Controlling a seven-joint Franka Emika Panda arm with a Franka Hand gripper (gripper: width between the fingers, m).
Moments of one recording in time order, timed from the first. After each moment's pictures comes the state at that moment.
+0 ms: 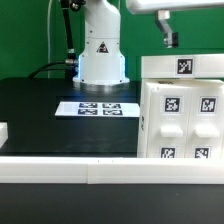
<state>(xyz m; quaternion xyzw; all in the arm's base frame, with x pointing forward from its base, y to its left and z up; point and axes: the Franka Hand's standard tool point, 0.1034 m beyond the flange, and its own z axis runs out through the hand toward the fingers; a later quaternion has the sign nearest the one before) 0.630 0.102 0.188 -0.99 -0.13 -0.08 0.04</state>
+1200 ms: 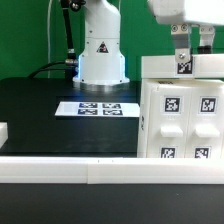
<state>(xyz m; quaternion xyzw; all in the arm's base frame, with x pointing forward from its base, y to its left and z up) 0.616 0.092 0.161 -0.89 -0.46 -0.06 0.00</state>
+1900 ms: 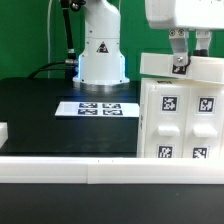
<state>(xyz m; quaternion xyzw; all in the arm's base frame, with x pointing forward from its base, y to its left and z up) 0.615 0.090 0.160 -0.90 -0.43 -0.06 0.00</state>
